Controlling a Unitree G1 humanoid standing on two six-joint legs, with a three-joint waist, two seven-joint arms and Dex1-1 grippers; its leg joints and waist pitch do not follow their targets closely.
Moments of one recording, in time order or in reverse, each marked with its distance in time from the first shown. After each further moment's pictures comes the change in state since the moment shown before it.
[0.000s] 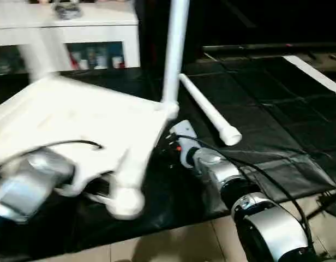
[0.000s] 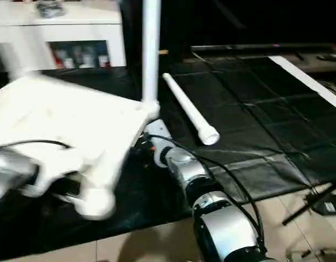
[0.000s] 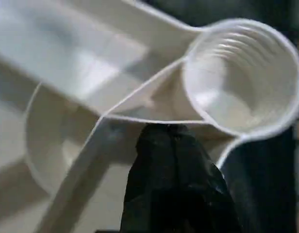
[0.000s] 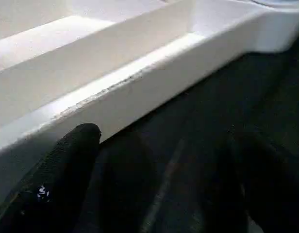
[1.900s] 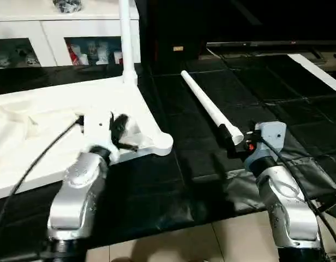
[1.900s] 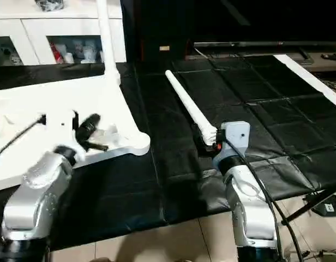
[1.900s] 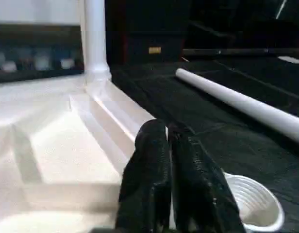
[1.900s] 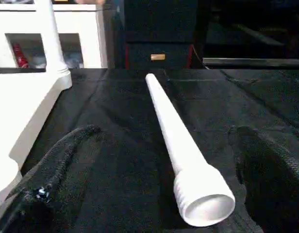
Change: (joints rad) left arm 0.167 -0.668 0.456 -0.085 -0.116 -0.242 1.067; right arm 0.663 -0.147 -0.199 -1.229 0.152 0.234 -0.208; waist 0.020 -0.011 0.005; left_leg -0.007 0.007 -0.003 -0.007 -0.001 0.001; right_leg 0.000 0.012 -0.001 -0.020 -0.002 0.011
